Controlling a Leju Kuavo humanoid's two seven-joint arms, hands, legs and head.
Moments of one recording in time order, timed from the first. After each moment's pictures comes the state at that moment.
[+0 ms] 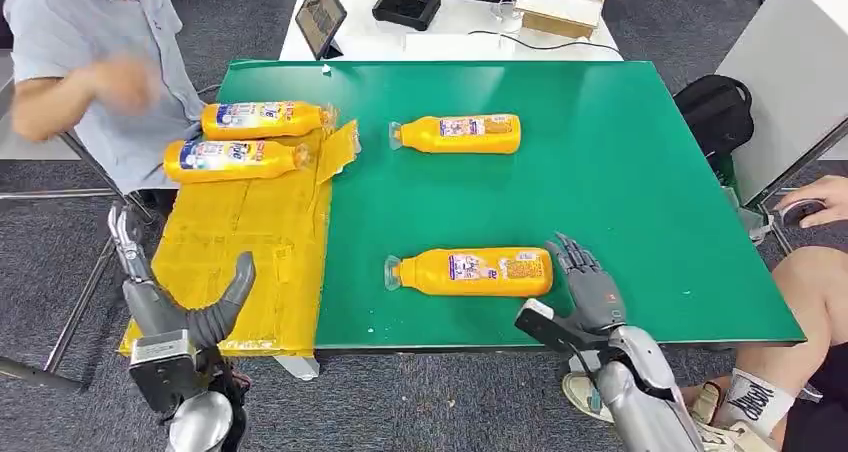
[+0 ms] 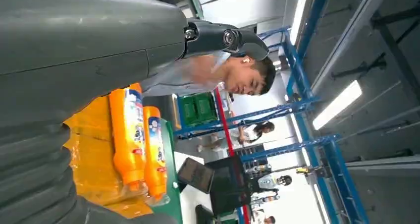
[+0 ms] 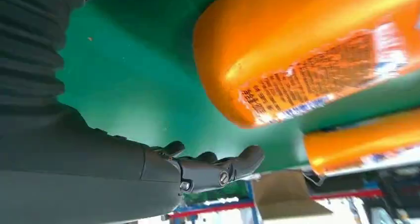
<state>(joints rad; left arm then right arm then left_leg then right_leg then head) 0.02 -0.20 -0.23 -1.66 -0.37 0.66 -0.68 -0.23 -0.14 0.05 -1.00 0.89 -0.29 -0.28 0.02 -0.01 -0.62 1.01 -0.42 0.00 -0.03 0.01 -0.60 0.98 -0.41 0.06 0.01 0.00</state>
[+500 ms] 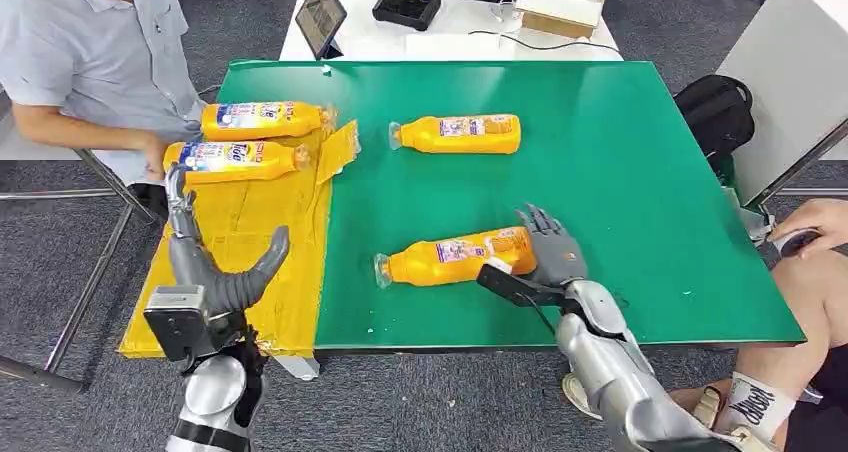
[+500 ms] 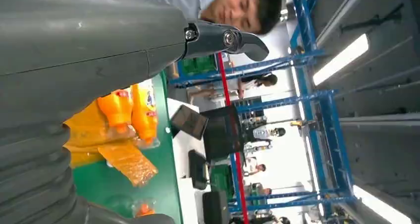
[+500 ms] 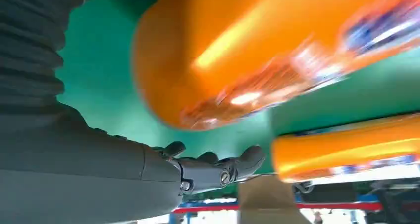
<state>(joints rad) -0.12 -0.20 -0.28 -1.55 -0.26 0.53 -0.64 -0.55 -0.02 0.11 -0.57 1.02 -0.40 -0.22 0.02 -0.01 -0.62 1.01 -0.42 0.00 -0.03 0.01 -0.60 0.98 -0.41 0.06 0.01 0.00</state>
